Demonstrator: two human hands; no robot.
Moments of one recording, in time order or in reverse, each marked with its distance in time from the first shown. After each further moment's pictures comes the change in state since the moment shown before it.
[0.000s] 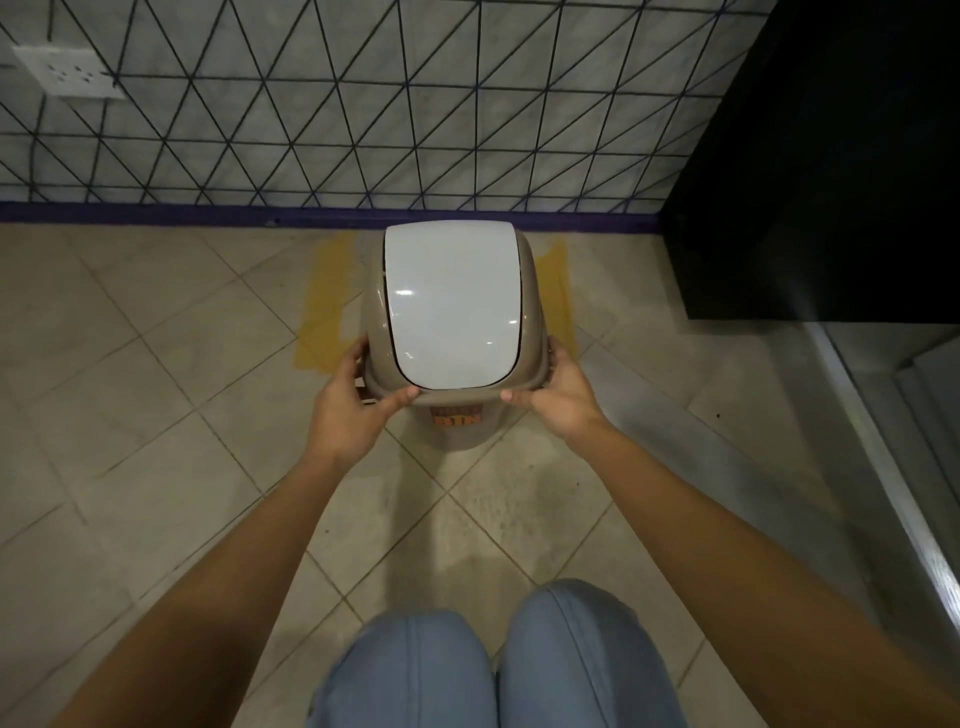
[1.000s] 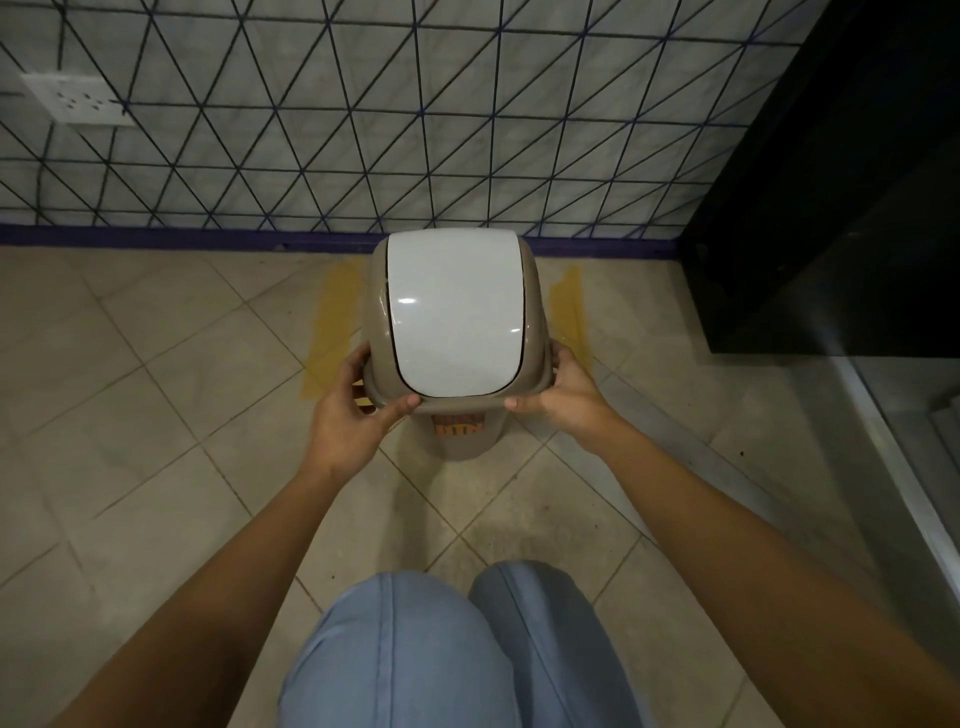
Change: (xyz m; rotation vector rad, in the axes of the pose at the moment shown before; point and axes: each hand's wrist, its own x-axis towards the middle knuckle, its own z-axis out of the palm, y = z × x) left_hand 0.044 0.002 -0.013 -0.085 0.008 0.061; right_hand 0.052 -0.027 0.005 -0.006 -0.115 0.014
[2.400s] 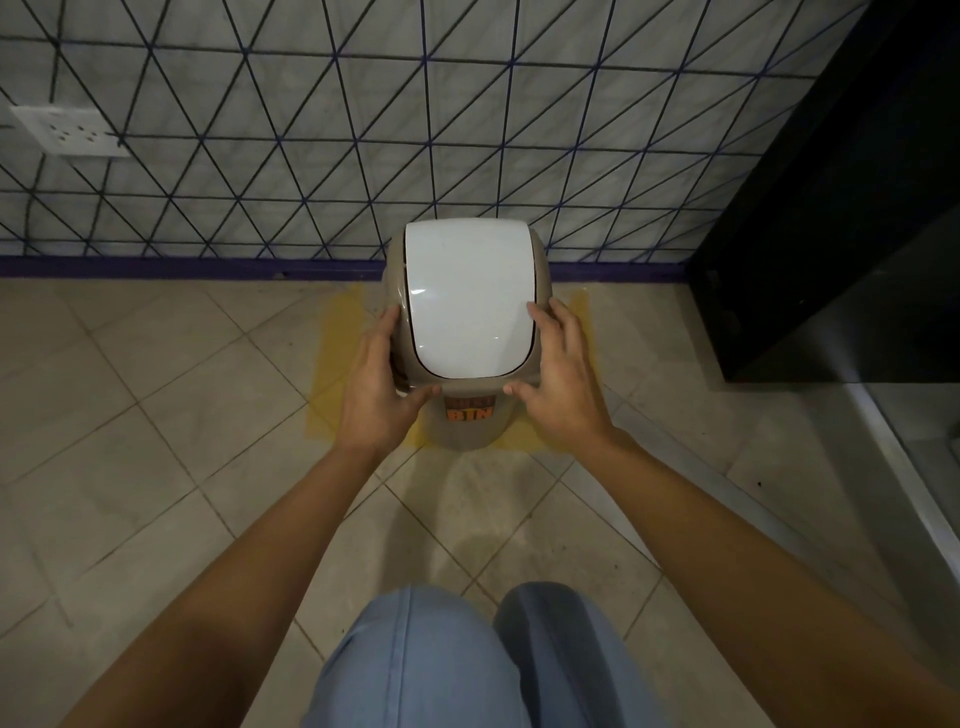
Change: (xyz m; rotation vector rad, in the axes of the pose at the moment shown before) left_hand 0.069 0.030 0.004 0.296 0.038 0.292; right_hand 0.041 -0.036 0.026 -0.704 0.330 -0.460
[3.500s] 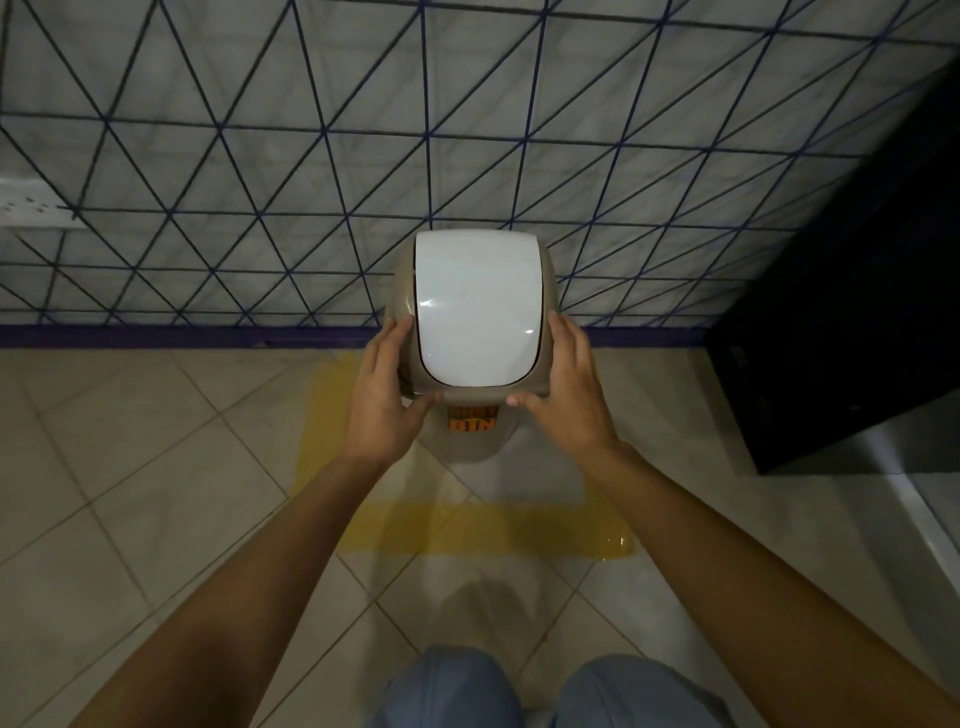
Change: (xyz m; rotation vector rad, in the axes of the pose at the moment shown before) left_hand 0.135 -0.018 0.013 0.043 -0.013 0.068; right_hand 0.133 0.018 0.016 0.072 0.024 0.066
